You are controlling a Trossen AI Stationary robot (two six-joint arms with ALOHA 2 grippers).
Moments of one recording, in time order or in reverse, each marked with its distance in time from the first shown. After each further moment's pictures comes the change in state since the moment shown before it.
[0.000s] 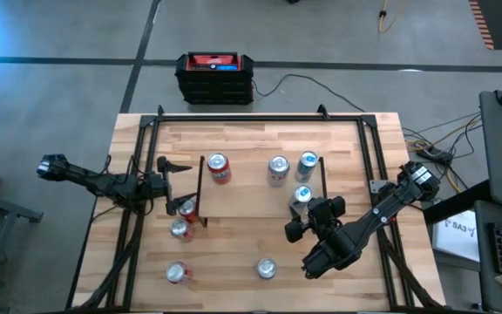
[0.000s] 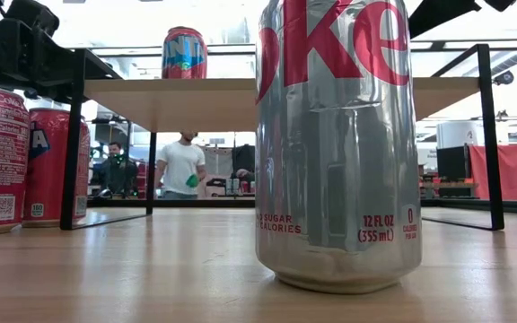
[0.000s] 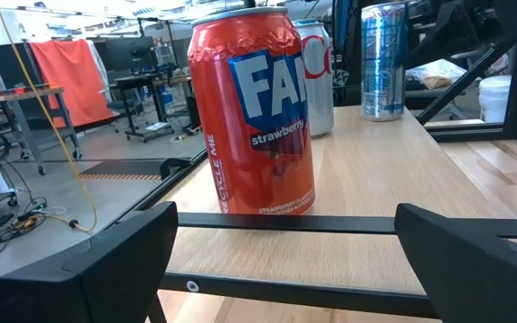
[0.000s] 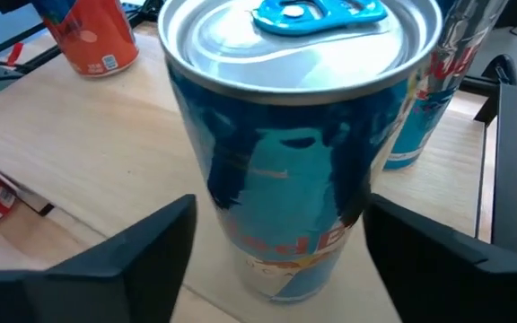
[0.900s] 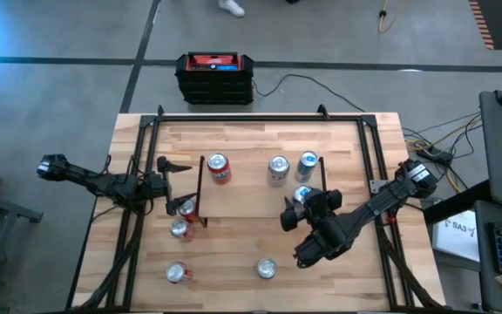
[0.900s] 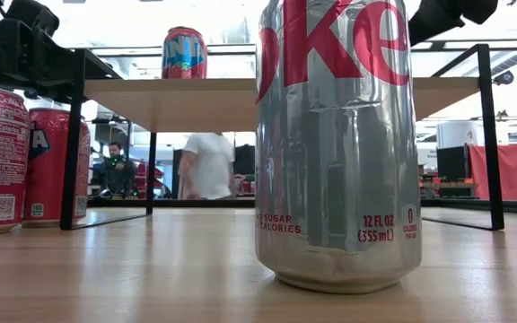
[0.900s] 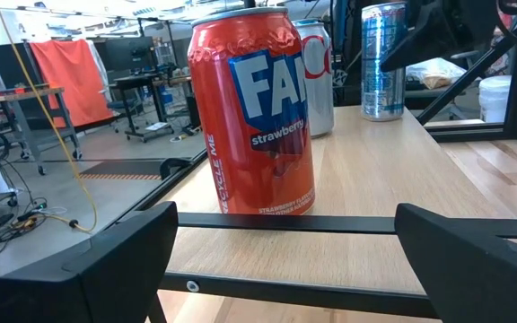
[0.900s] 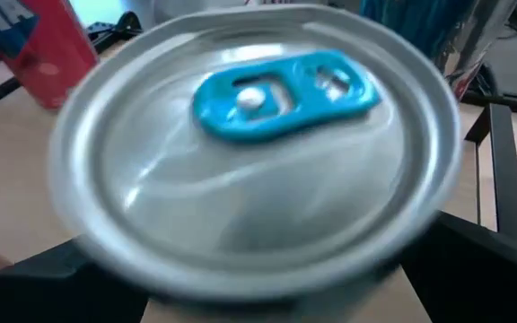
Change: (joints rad) left arm 0.000 0.000 0.000 0.000 0.000 0.000; right arm -0.079 0.000 -0.014 0.012 0.024 0.000
